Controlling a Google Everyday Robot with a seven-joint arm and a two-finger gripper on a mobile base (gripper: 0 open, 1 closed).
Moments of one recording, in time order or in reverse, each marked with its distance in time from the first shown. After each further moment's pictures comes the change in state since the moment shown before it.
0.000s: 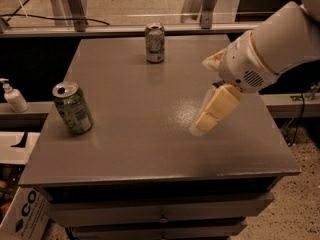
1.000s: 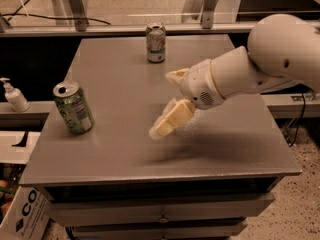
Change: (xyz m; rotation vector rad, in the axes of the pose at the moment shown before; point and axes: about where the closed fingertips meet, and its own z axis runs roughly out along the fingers) arm -0.038 0.000 0.090 -0.086 -0.276 0.010
